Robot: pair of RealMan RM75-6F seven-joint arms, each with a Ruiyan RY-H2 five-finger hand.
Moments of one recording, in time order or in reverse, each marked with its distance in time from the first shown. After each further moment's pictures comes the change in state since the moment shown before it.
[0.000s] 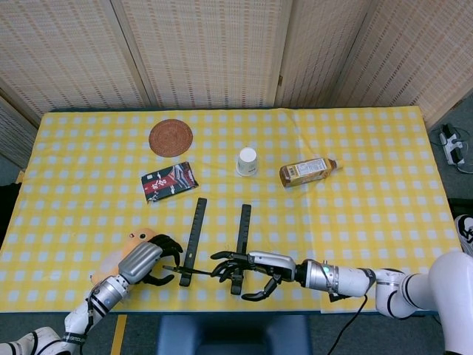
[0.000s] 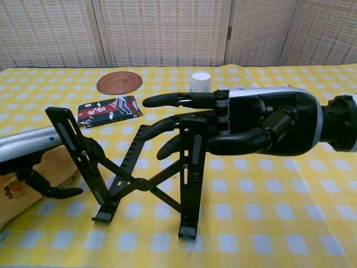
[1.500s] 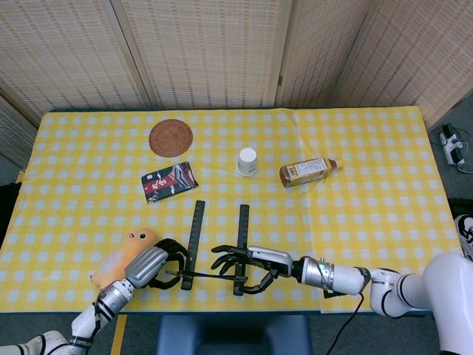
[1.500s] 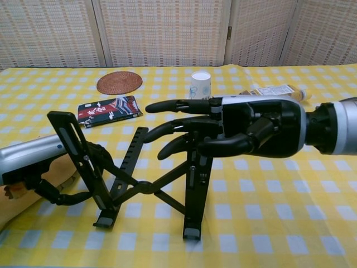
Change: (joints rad) left arm 0.006 -0.046 0.014 0.005 -0.005 0.020 0.004; right arm 0.000 -0.049 0.025 0.044 0.054 -0.066 -0.011
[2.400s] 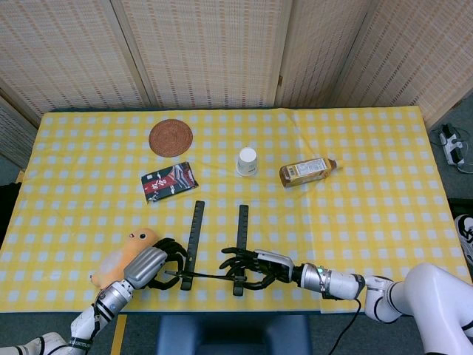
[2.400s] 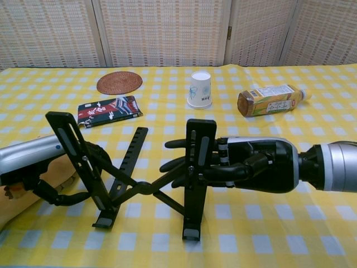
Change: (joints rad) left arm 0.005 0.006 -0.002 -0.016 -0.020 -0.005 0.028; right arm -0.082 -0.145 -0.071 0.179 0.038 -0.017 0.240
